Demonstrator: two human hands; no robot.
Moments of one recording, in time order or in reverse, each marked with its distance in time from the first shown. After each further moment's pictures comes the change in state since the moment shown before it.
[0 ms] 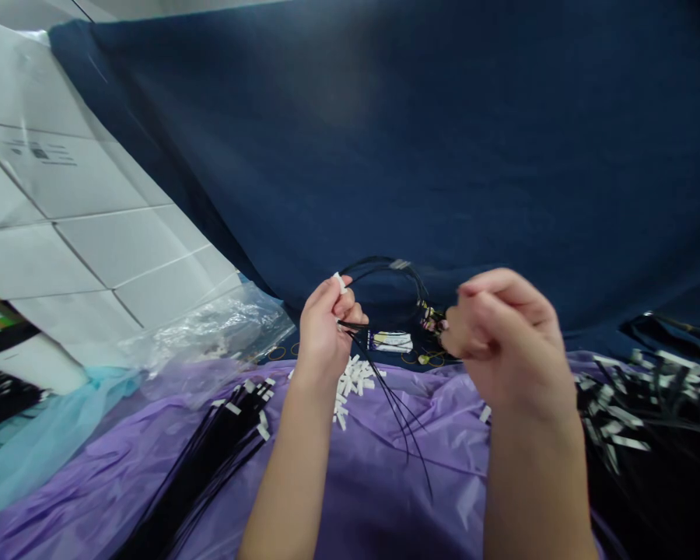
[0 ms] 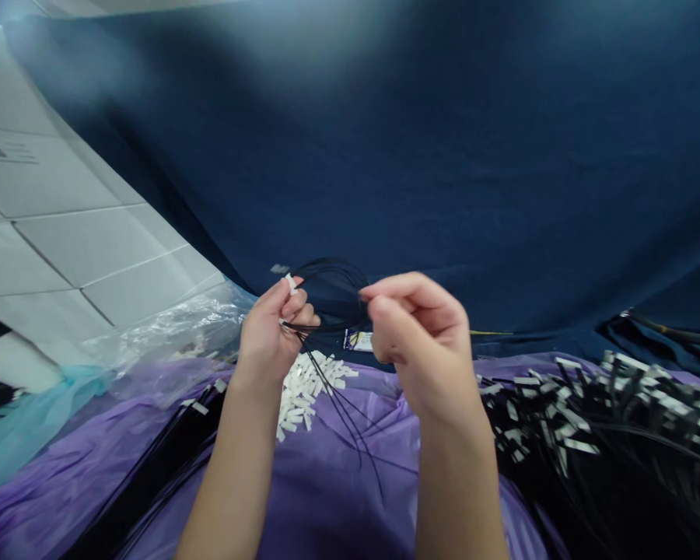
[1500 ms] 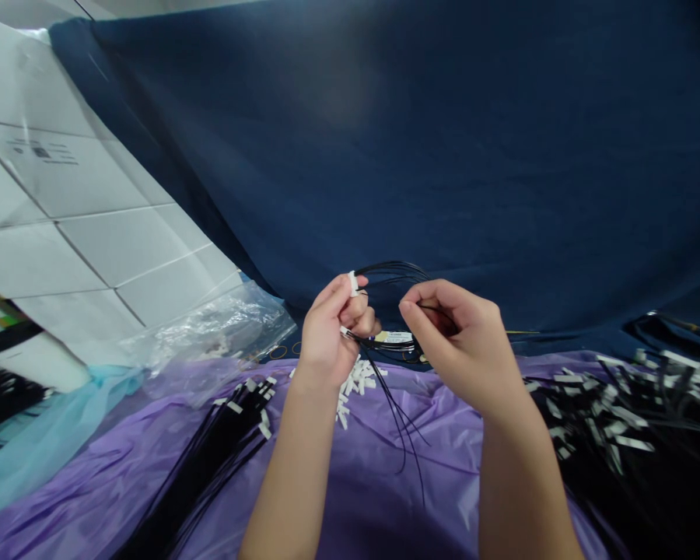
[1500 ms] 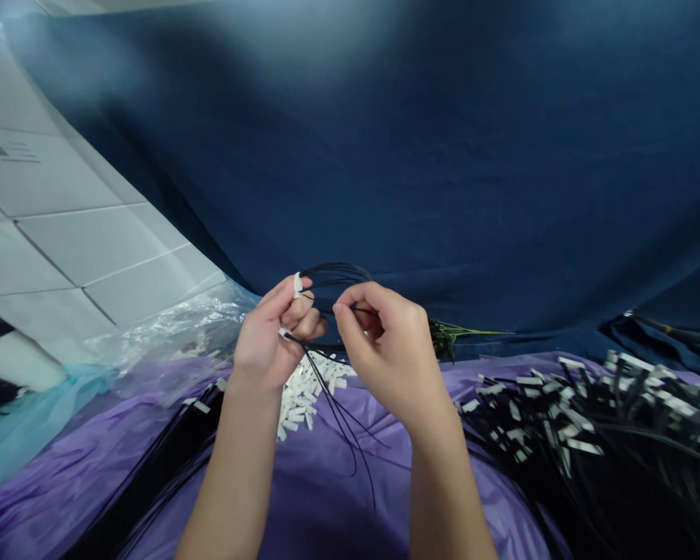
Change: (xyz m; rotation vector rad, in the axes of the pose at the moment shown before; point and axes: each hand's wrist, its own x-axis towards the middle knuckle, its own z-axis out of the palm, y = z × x) left_hand -0.013 0.004 0.003 0.065 -0.185 -0.050; right_hand 0.002 0.016 0.008 -0.795 -0.058 -0.070
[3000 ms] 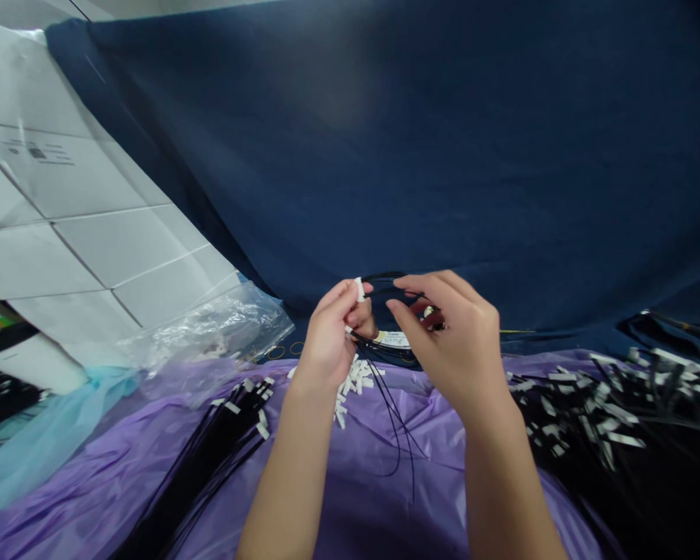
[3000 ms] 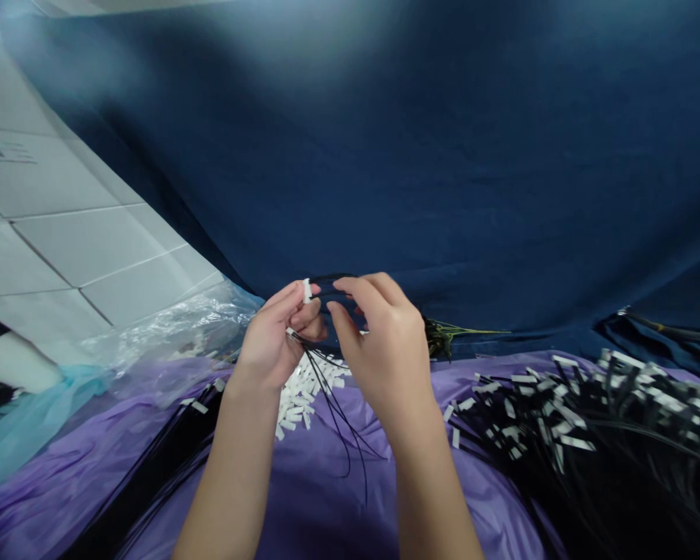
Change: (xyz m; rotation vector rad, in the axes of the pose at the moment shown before) left_hand 0.002 -0.008 -0.002 0.088 -0.003 -0.049; right_hand 0.002 0.004 0.004 -0.364 0.161 -0.245
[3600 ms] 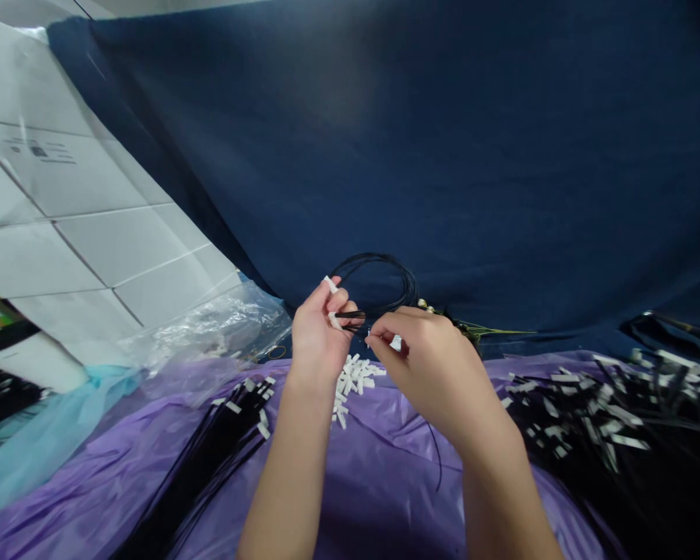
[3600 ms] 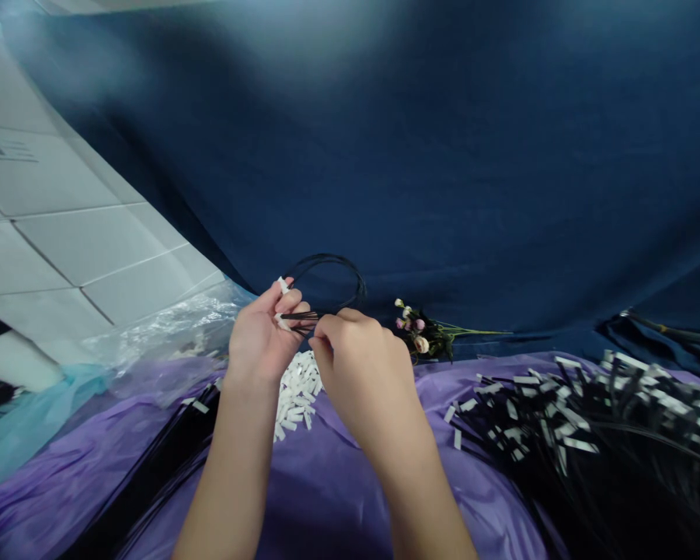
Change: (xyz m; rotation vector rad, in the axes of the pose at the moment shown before) left_hand 0.007 0.010 -0.005 -0.315 0.243 0.003; right_hand -0.004 -0.027 0.001 -0.221 -0.501 0.220
